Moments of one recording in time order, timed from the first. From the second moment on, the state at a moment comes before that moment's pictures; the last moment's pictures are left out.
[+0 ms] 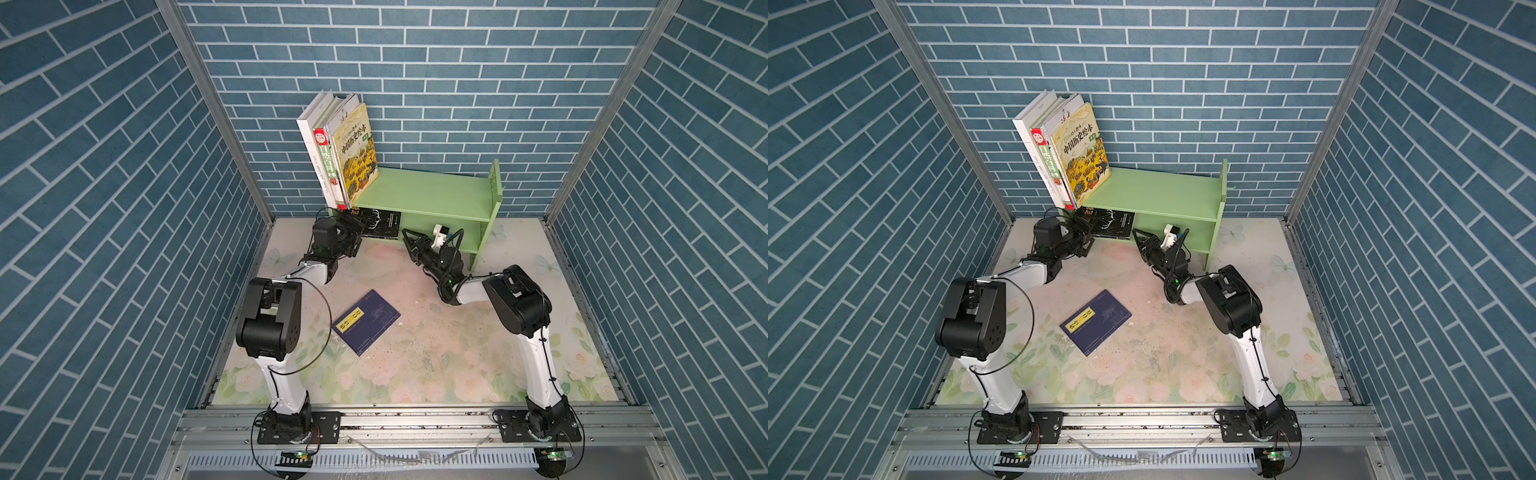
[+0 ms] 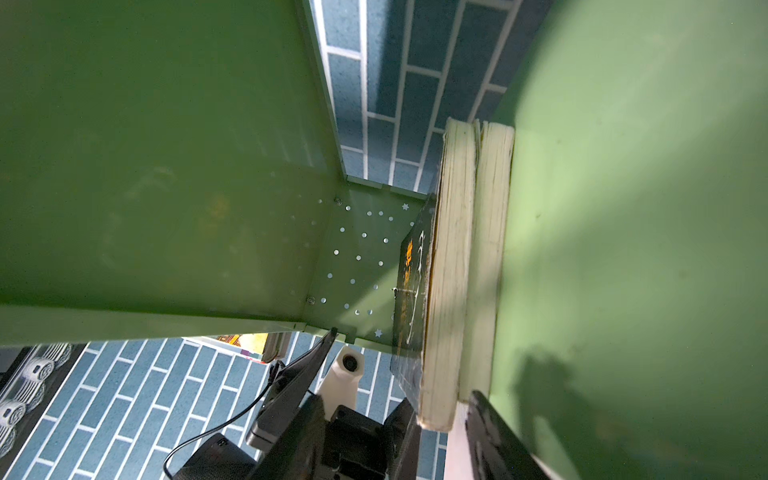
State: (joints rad) left arm -0.15 1.86 1.17 0.38 0.36 -1.29; right arm 0.61 2.25 1.25 1.17 -0.20 1.39
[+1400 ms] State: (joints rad) left arm -0.18 0.77 0.41 -0.62 0.17 -0.88; right arm 0.82 1.97 1.25 -0.17 -0.19 0.71
